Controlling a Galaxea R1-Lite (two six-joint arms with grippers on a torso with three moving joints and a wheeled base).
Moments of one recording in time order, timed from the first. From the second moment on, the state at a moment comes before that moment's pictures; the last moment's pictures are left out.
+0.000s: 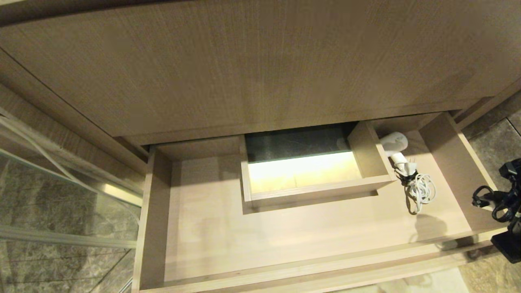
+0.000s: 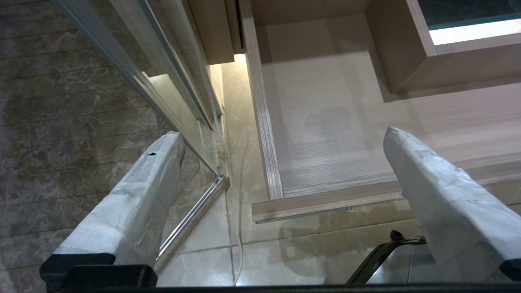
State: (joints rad) left arm 0.00 0.00 0.00 0.00 0.00 0.00; right arm -0.36 1.76 -0.93 0.43 -0.33 -0.44
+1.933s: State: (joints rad) left arm 0.00 0.00 0.00 0.00 0.00 0.00; right arm -0.25 1.73 -1.05 -0.18 -0.22 -0.45
